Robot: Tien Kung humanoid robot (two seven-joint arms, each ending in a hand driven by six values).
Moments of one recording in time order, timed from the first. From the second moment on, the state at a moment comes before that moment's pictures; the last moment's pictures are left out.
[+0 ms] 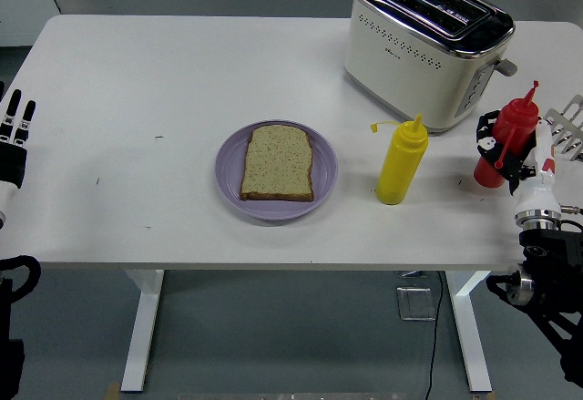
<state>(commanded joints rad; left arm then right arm) -0.09 0.01 -1.86 -1.42 0.45 0.03 0.02 0.39 -0.29 0.82 1.07 -0.62 -0.55 0.65</state>
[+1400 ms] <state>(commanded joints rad) -0.09 0.01 -1.86 -1.42 0.45 0.03 0.02 0.38 -0.28 0.74 1.08 -0.59 -0.55 0.65</state>
